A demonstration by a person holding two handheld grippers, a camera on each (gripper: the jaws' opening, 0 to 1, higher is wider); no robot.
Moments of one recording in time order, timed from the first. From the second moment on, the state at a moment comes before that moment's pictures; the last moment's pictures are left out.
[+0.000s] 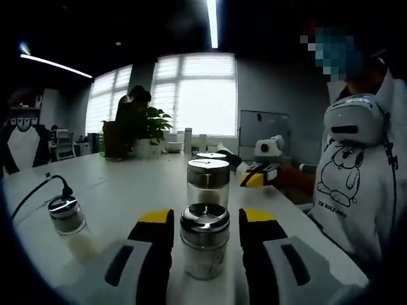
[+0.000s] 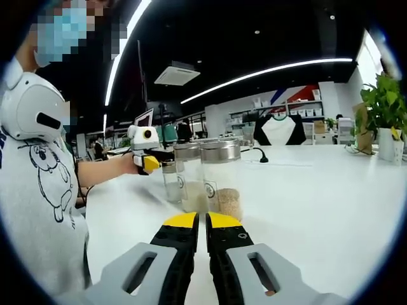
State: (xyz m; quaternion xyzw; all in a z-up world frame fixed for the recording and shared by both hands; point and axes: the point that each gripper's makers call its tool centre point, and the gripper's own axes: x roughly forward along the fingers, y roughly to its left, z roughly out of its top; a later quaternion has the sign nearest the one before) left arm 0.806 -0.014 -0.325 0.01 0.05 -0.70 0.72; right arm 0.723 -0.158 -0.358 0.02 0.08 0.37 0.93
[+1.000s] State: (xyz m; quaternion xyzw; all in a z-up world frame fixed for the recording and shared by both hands) left arm 0.808 -0.014 -0.330 0.02 0.06 -0.68 0.74; right arm 0.720 -0.159 -0.358 0.03 0.07 0.36 0.93
